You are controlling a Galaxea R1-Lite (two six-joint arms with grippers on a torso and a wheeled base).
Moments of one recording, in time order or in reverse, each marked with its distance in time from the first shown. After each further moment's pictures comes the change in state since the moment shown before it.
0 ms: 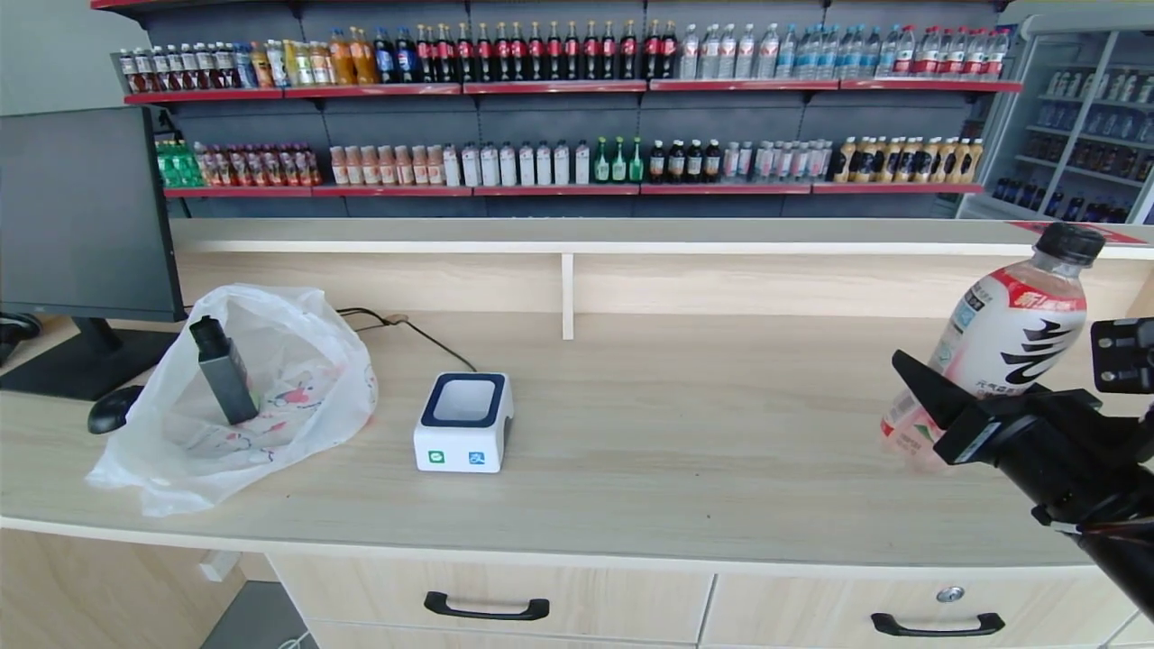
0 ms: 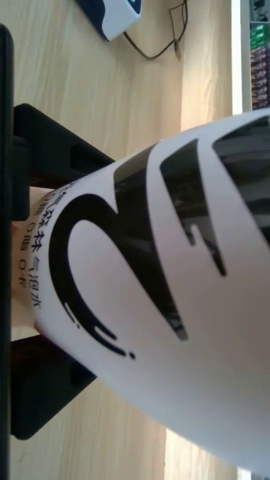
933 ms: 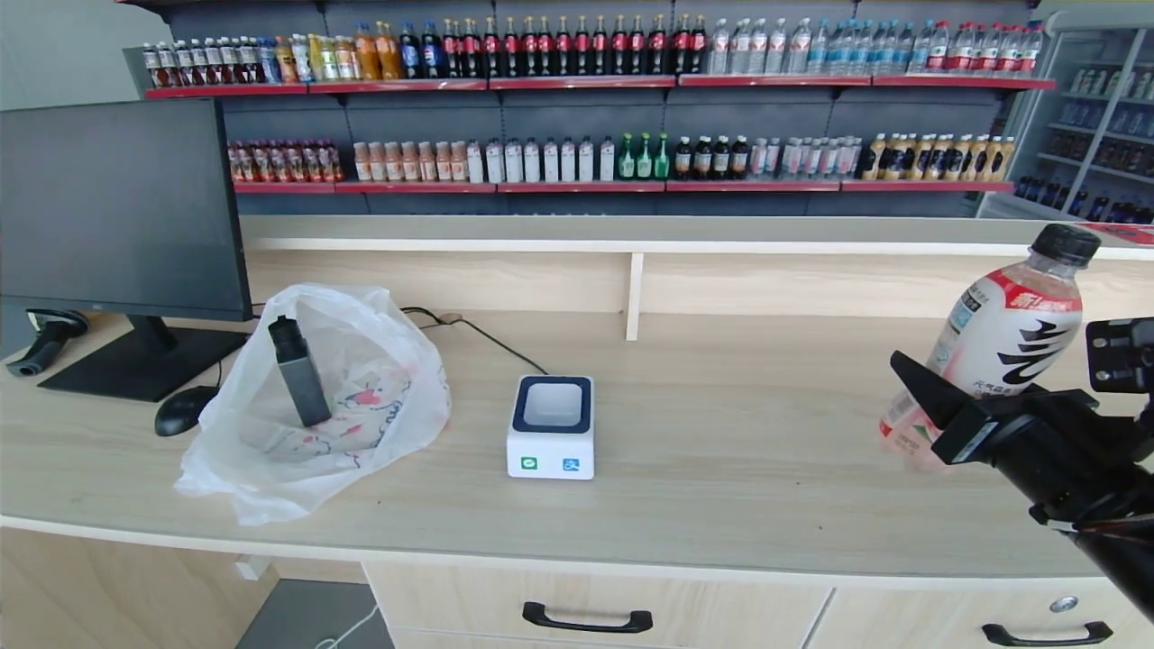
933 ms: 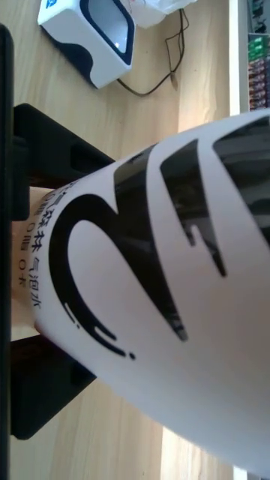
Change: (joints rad) left arm 0.000 0.000 0.000 0.000 0.000 -0.007; right arm -0.002 0.003 0.000 0.005 0.000 0.000
